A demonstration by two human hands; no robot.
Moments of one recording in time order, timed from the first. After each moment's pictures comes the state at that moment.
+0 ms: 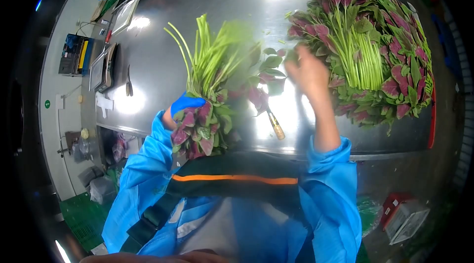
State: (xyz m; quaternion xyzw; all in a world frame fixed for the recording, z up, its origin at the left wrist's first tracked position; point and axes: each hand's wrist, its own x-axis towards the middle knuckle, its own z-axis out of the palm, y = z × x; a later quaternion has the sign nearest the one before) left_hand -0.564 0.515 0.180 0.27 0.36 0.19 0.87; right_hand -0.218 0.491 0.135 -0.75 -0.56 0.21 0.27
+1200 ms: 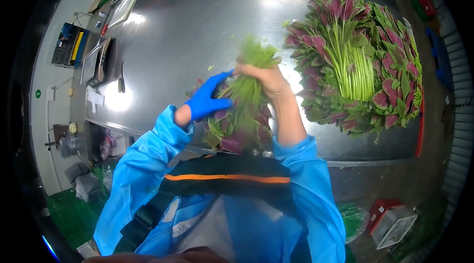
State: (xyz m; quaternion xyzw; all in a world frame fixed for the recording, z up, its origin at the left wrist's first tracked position) left_hand -0.515 0.530 0.138 0.78 0.38 0.18 0.47; right_hand -0.289 0.524 0.127 -0.31 -0.35 0.69 0.55
